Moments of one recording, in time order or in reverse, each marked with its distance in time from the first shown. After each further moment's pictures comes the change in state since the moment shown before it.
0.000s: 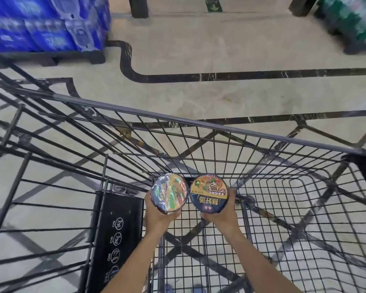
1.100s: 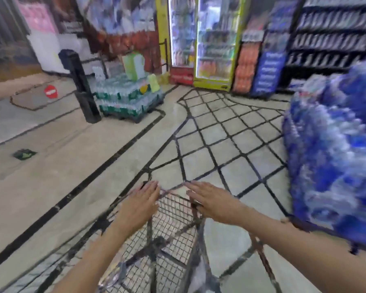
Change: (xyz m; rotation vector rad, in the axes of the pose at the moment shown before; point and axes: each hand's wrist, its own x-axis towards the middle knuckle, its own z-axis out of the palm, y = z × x) left_hand -0.328 0.333 0.077 1.261 -0.461 2.110; right_hand -0.415 -0.145 -0.300 -1.280 0.501 -0.394
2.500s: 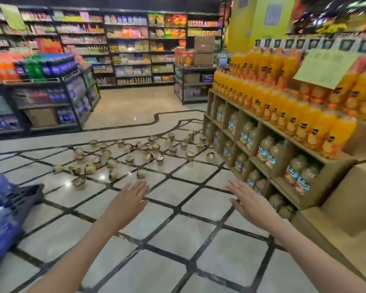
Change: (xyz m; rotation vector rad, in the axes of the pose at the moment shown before) left_hand -0.107 1.434 -0.431 -0.457 0.593 2.096; right_hand -1.282 -0.322 -0.136 -0.228 0.004 2.703
